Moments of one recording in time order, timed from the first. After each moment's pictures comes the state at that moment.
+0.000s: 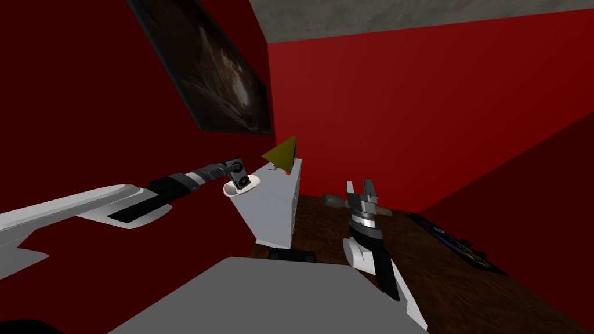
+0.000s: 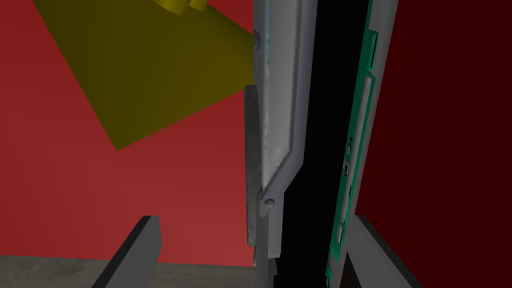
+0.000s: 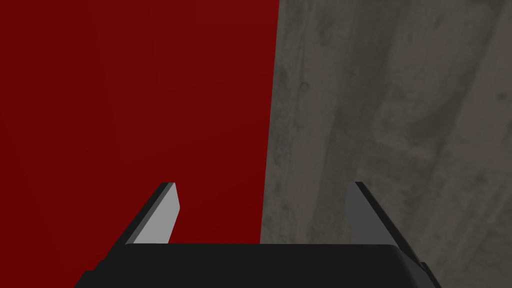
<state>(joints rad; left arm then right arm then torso) 0.64 1.23 0.58 -2.12 -0.23 -0.02 0.04 0.47 -0.03 -0.06 -2.28 -0.04 -0.58 -0.02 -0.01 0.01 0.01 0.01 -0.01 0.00</state>
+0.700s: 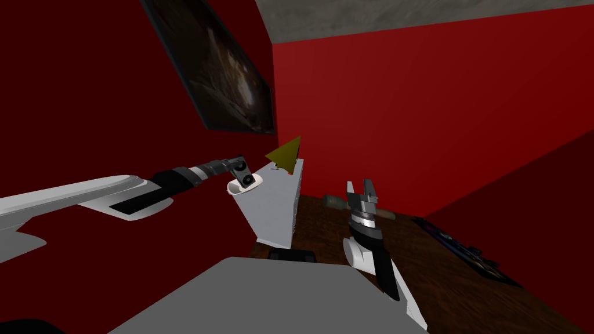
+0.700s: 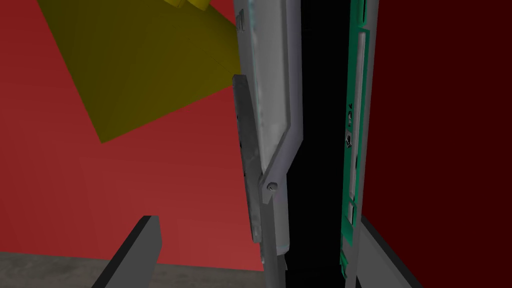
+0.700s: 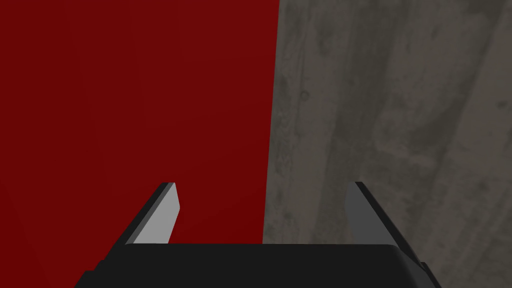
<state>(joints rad) 0.67 1.34 0.64 -2.15 -0.18 0.03 0.10 0.47 -0.03 -0.06 -2.28 -0.04 -0.58 -0.02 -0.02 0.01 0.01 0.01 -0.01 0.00</state>
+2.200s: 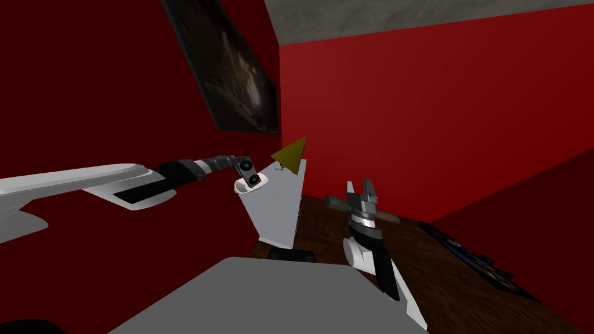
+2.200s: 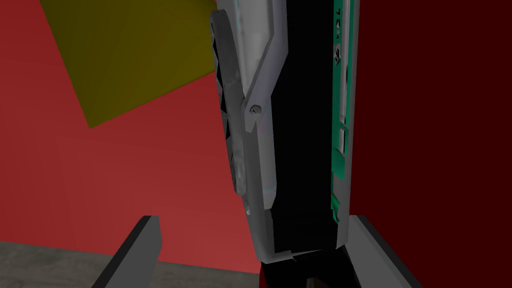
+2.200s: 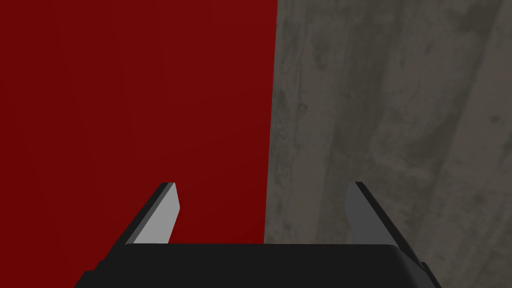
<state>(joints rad) 0.72 1.47 0.72 -2.17 -0.10 0.08 0.18 0.47 -0.03 -0.06 -2.28 -0.04 -0.58 -0.02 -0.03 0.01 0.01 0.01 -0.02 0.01</state>
